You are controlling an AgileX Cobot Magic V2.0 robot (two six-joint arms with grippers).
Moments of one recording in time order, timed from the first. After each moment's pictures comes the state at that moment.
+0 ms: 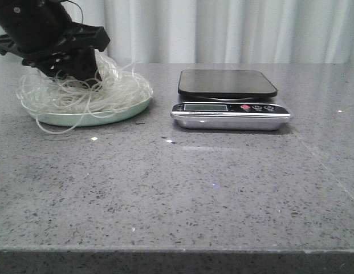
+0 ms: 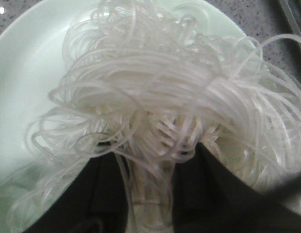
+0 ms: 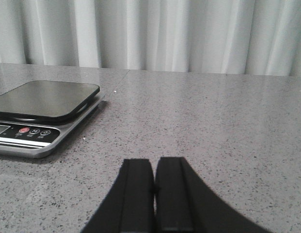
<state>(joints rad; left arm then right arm) -0.35 1.67 -1.26 -0.18 0.67 0.11 0.07 -0.01 0.03 0.08 0.05 -0.03</state>
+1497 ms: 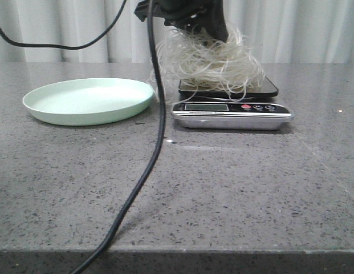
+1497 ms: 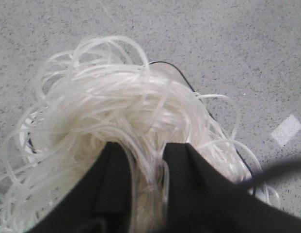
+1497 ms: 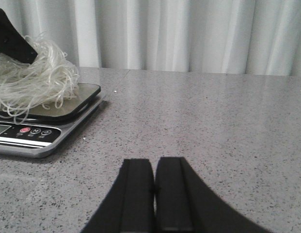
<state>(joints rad) -0.61 1.99 -1.82 -0.31 0.68 0.11 0.07 -0.01 0.03 0.08 0.05 -0.03</state>
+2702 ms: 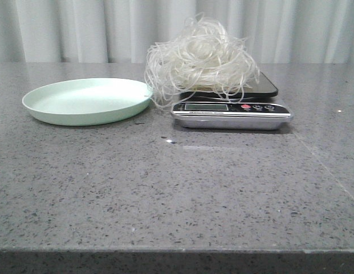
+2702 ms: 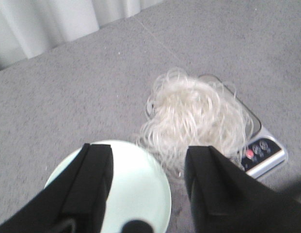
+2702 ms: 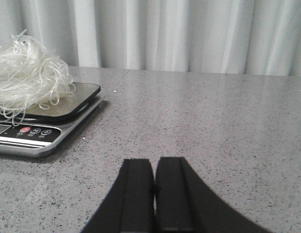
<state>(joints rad) -0.50 1.32 -1.50 -0.07 0.83 0.11 0.07 -0.01 0.03 0.08 0.05 -0.03</state>
